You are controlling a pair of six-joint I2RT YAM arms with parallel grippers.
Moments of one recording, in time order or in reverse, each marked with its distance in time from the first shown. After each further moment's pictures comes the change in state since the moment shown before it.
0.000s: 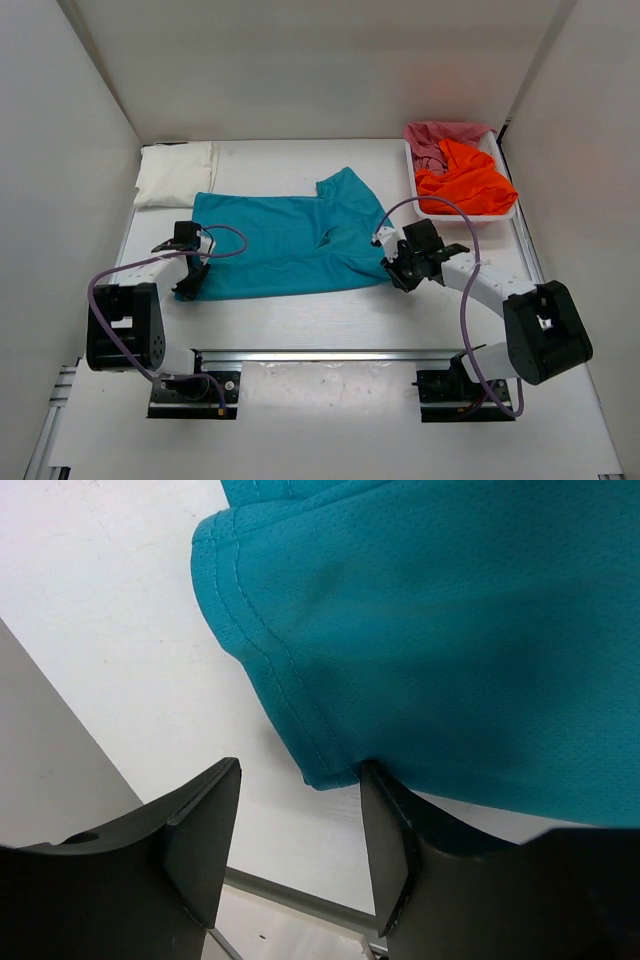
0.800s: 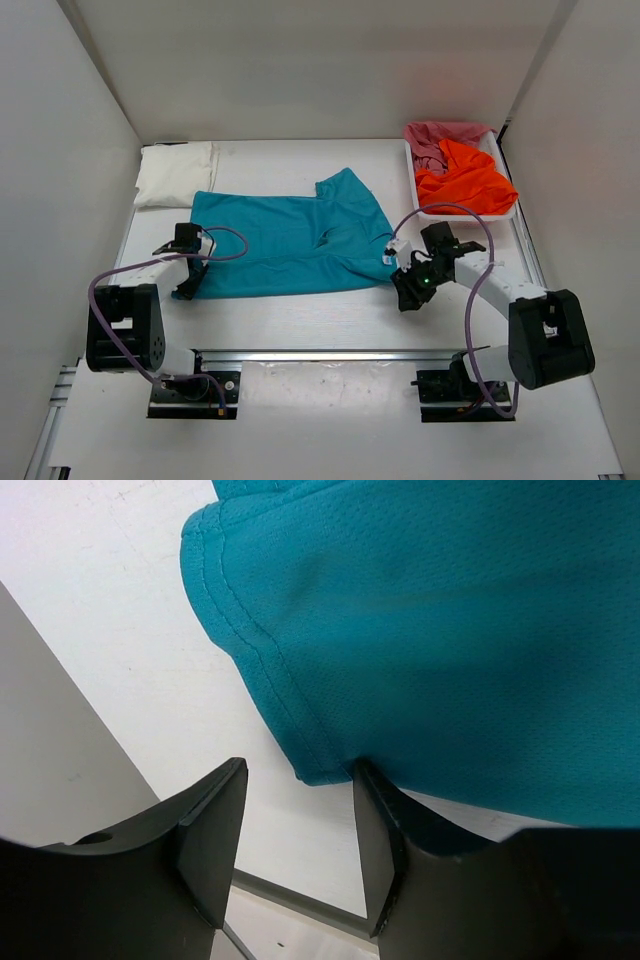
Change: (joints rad) left arm -0.002 0.003 -0.022 0.053 -0.040 0.047; right arm -0.119 -0.016 -0.001 -0.293 -0.295 -0.087
